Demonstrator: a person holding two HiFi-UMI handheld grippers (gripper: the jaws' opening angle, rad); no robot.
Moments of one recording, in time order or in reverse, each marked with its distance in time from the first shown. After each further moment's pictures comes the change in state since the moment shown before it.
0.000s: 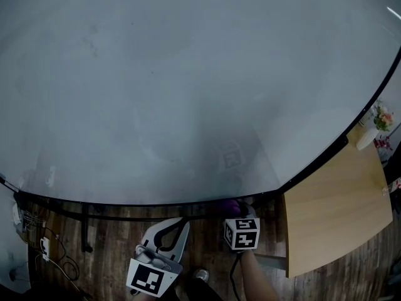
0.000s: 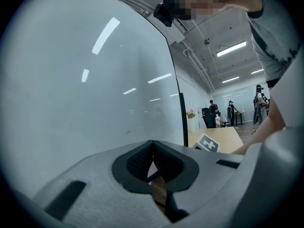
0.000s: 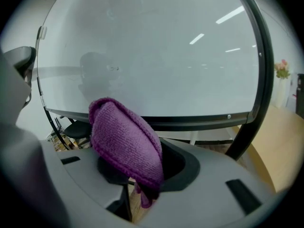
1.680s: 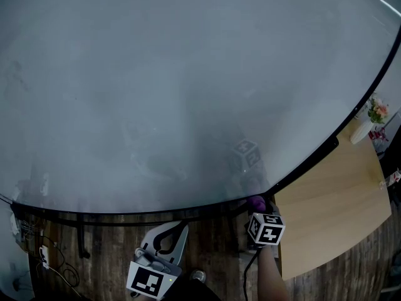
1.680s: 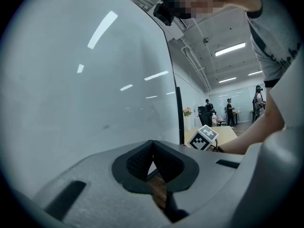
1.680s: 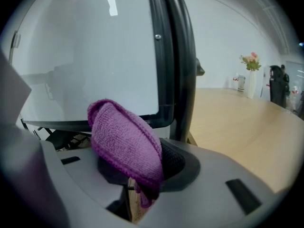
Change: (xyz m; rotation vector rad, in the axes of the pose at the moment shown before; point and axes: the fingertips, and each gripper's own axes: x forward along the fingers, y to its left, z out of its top) left arm 0.042 -0.023 -0.009 -0.004 0.029 -0.056; right arm -0.027 -0.144 -0.006 0.157 -0.017 -0.211
